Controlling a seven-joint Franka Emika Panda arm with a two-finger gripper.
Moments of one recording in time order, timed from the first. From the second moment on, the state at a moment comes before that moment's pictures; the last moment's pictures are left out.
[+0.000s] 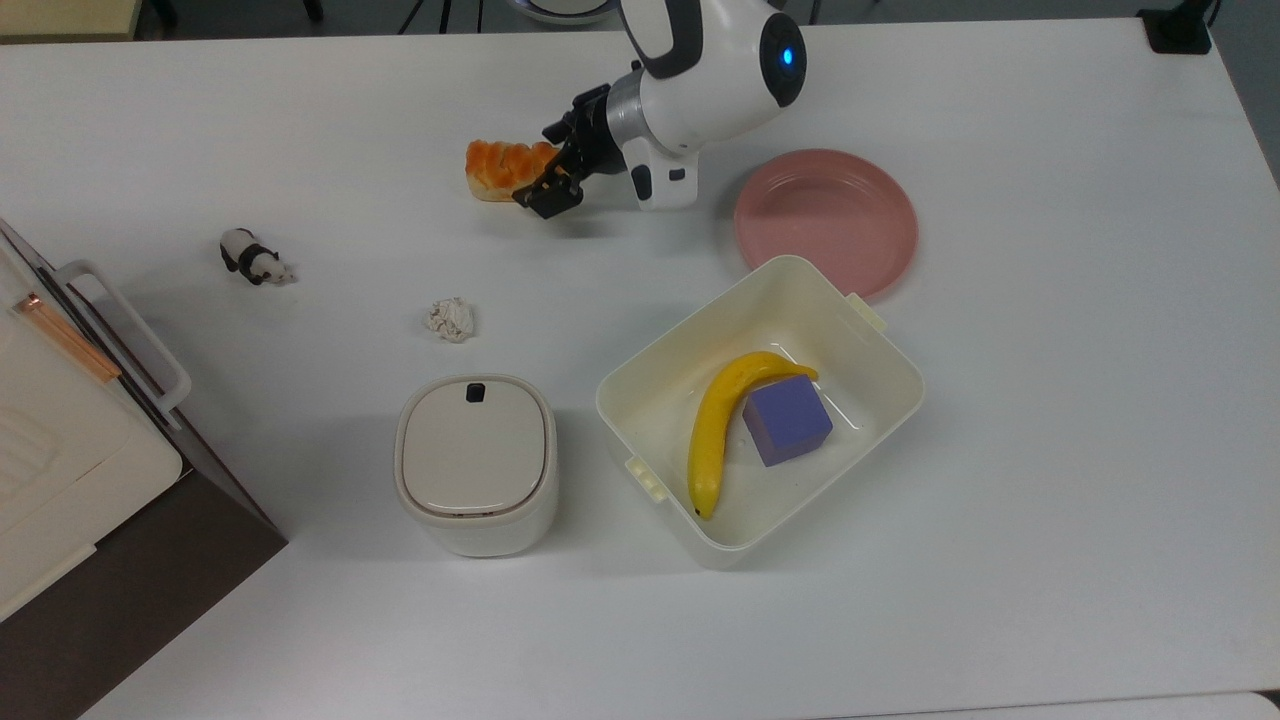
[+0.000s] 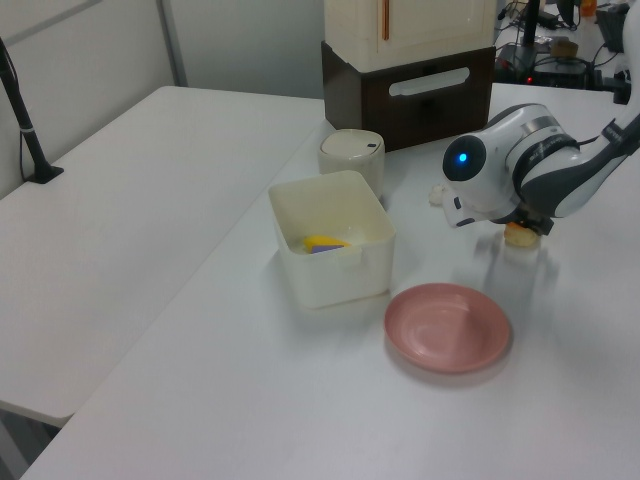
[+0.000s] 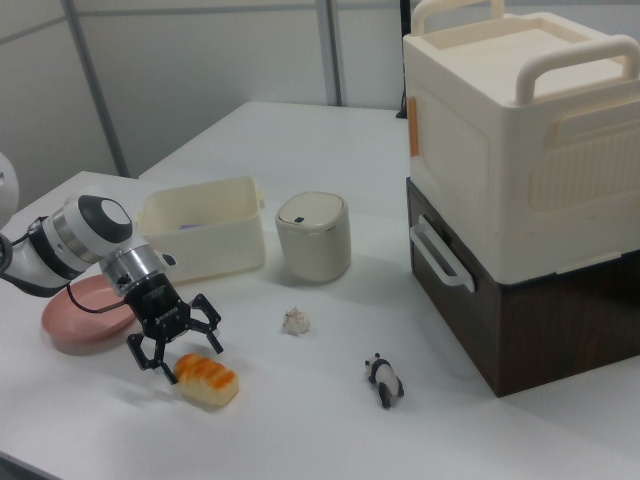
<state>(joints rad) 0.13 0.21 0.16 -2.18 -0.69 1.83 -0.57</state>
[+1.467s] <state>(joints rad) 0.14 0.13 0.18 -1.96 -0.53 1.72 -0.61</state>
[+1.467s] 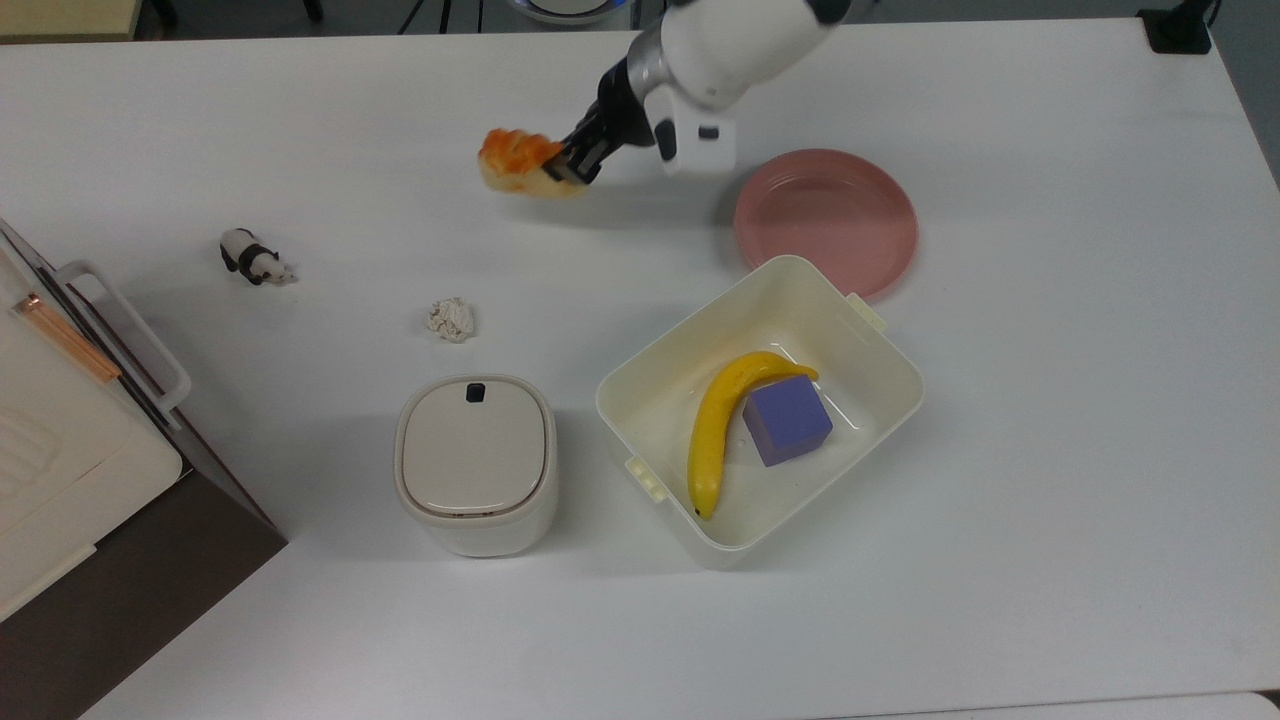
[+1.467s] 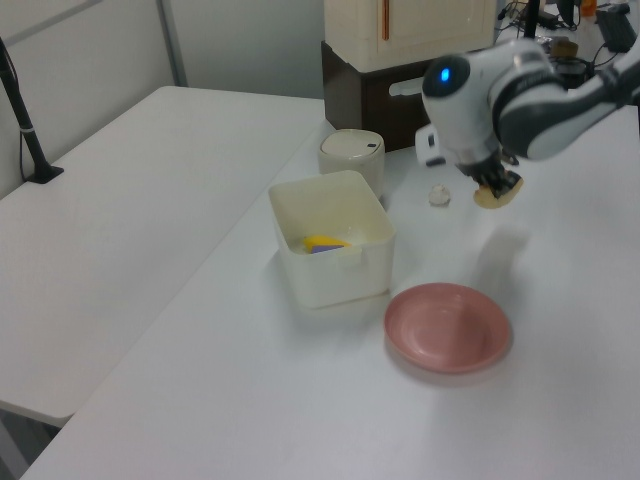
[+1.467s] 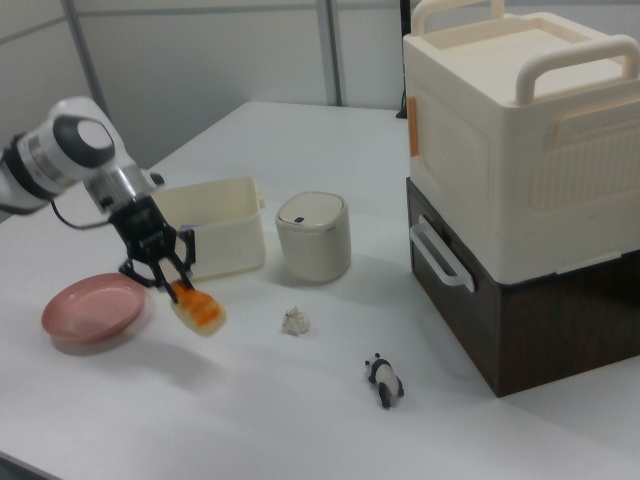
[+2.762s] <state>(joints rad) 0.20 0.03 0.16 -1.88 0.08 1.95 0.09</state>
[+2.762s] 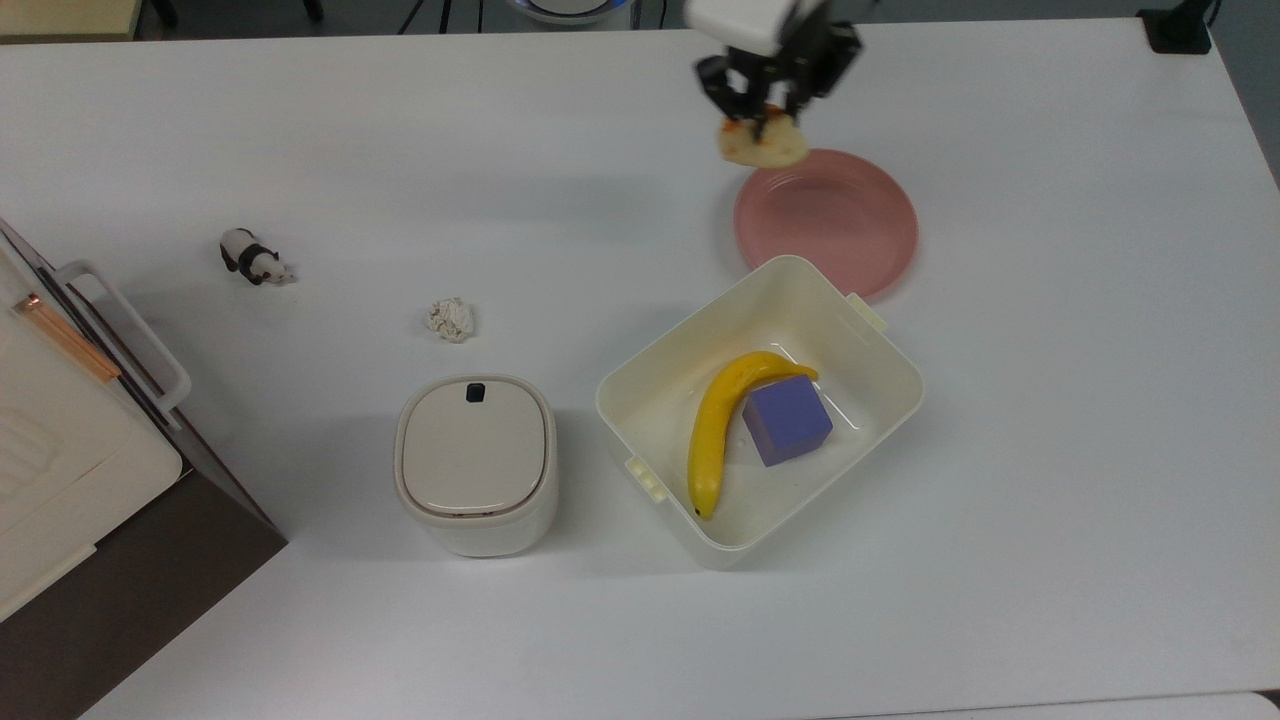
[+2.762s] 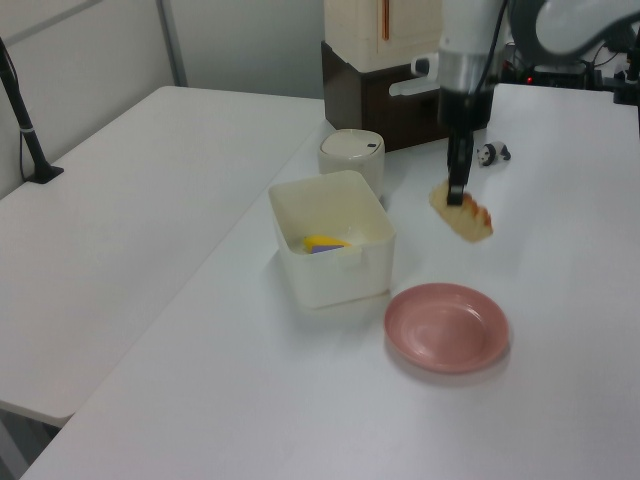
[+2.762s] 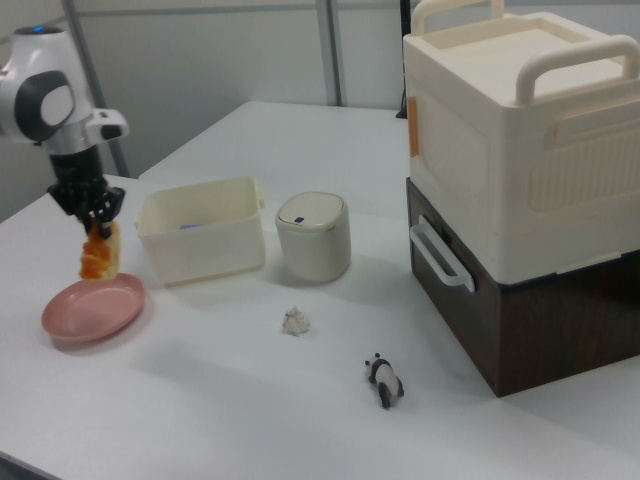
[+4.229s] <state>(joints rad) 0.33 0.19 0.18 -1.83 -0.19 2.01 0.35</state>
